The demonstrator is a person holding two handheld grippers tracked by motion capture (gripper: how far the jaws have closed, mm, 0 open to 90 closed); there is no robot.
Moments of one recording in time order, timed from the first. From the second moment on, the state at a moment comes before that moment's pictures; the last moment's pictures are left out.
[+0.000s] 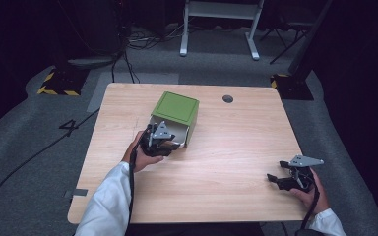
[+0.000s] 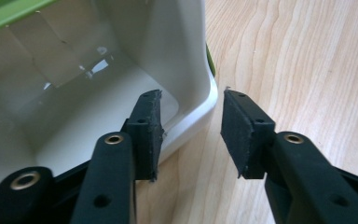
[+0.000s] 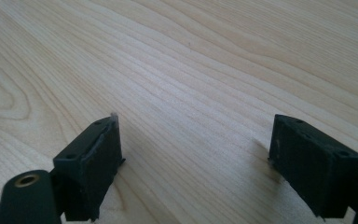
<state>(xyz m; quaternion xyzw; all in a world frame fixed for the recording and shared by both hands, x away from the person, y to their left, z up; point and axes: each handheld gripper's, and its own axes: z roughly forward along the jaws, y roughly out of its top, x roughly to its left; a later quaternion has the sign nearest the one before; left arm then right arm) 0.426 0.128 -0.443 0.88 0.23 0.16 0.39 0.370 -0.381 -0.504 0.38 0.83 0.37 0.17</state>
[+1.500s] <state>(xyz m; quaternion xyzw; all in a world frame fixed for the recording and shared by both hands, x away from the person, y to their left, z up) 0.360 0.204 -0.460 0.88 0.30 0.22 0.29 0.370 -0.381 -0.504 0.38 0.83 0.37 0.17</state>
